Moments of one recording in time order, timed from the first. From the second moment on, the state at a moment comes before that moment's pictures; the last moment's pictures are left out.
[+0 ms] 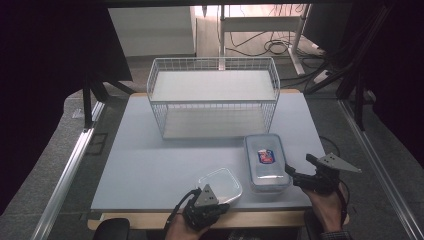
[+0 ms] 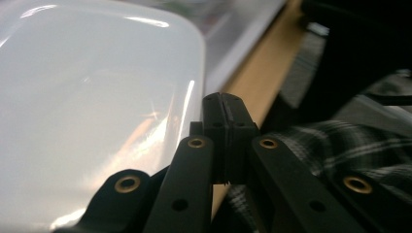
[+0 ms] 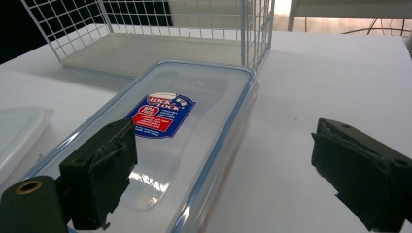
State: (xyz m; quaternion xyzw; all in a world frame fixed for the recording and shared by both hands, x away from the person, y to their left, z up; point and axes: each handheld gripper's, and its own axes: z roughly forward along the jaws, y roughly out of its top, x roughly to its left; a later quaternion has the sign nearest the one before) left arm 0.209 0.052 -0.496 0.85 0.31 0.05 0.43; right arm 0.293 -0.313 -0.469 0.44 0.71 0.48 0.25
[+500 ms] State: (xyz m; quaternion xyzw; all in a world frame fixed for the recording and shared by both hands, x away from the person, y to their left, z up) left arm 0.240 0.086 -0.495 0.82 0.37 0.06 0.44; right arm 0.295 -0.314 -0.471 0.45 0.71 0.48 0.24
